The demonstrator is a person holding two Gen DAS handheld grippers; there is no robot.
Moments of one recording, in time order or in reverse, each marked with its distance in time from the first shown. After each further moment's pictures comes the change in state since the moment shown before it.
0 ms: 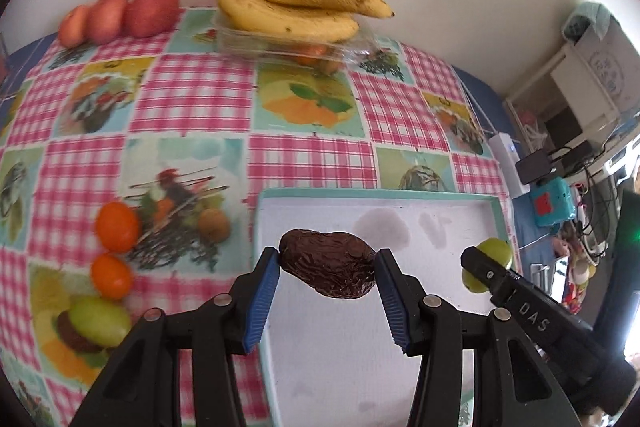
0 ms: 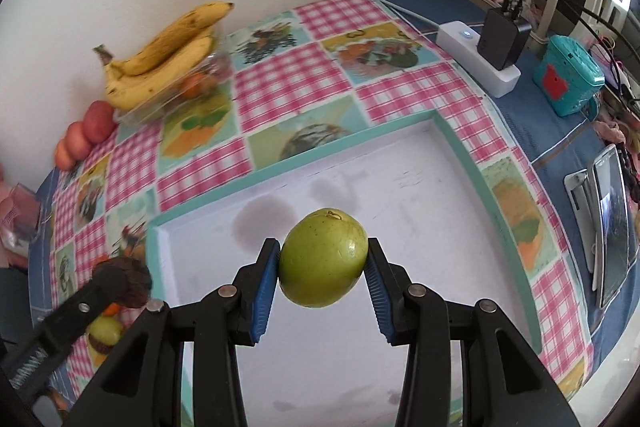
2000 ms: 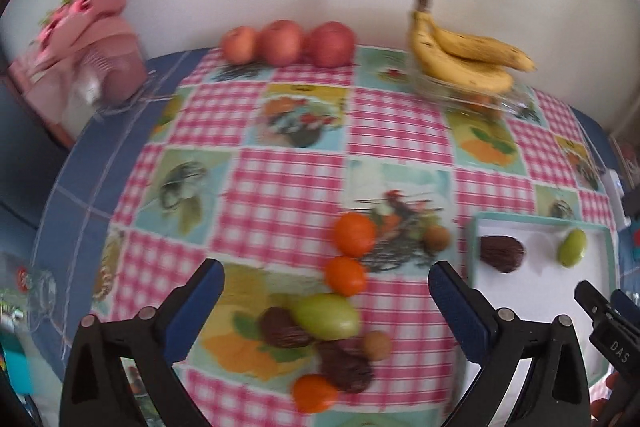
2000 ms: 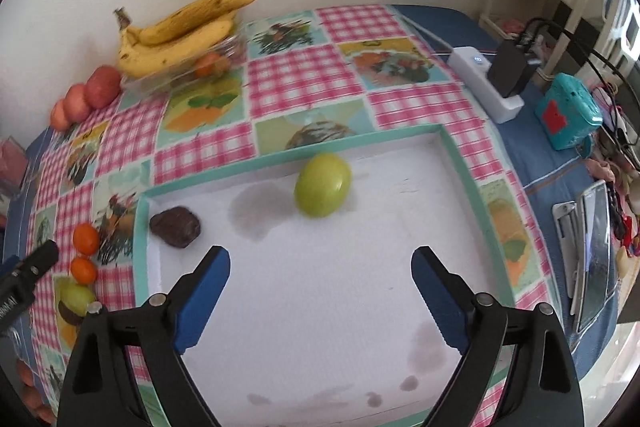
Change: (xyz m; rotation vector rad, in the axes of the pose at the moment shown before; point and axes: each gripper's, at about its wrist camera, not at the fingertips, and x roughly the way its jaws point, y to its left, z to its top) left arm -0.079 0.103 -0.022 -0.099 -0.136 0.444; right arm -0.003 0.023 -0.014 -0.162 -0.025 -0.057
